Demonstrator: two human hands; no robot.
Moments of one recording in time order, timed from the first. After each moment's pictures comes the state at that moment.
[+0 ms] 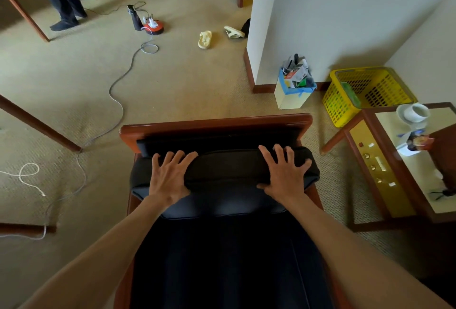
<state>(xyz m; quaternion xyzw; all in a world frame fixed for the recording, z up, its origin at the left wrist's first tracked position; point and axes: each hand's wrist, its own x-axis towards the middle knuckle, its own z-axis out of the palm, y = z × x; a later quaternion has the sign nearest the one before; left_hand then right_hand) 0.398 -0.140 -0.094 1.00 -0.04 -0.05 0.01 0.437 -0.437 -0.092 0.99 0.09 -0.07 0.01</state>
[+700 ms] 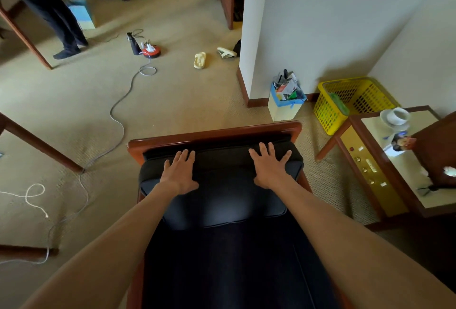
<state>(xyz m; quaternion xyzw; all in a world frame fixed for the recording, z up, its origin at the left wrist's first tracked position) 0.415 -0.151 -0.045 0.97 0.02 -0.22 0.09 0.450 -0.399 -0.038 0.97 0.09 -0.22 -0.01</state>
